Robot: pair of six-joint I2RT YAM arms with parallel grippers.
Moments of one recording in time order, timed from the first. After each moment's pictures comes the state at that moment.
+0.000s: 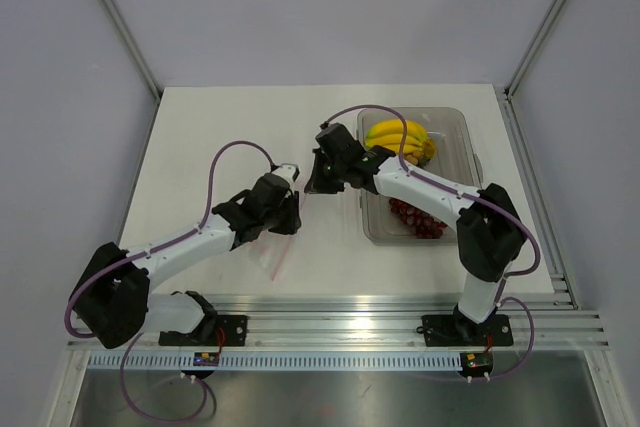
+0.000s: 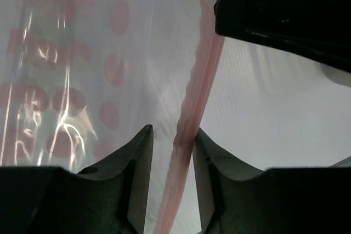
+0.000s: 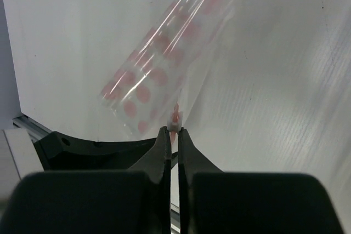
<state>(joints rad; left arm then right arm) -0.70 1.28 0.72 -0.28 -0.05 -0.46 0.79 1.80 1.44 -0.45 -0.06 0.77</state>
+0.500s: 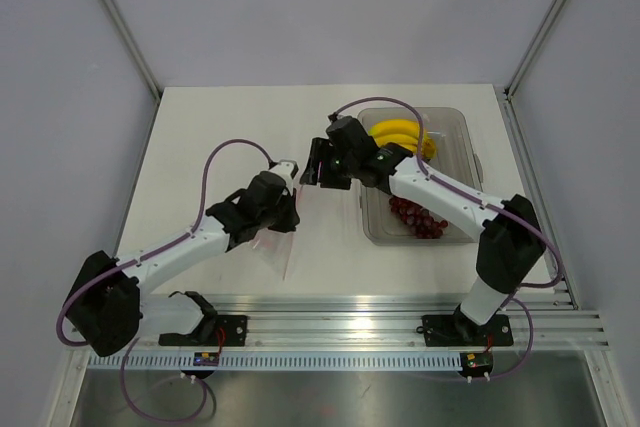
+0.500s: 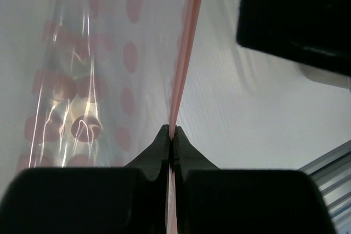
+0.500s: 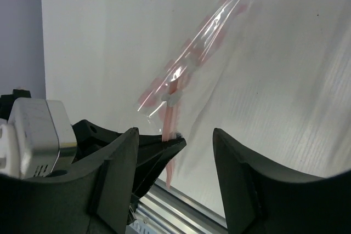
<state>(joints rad) -0.70 1.23 0.73 -0.28 -0.03 -0.45 0.78 1.71 1.43 -0.47 -0.06 0.78</state>
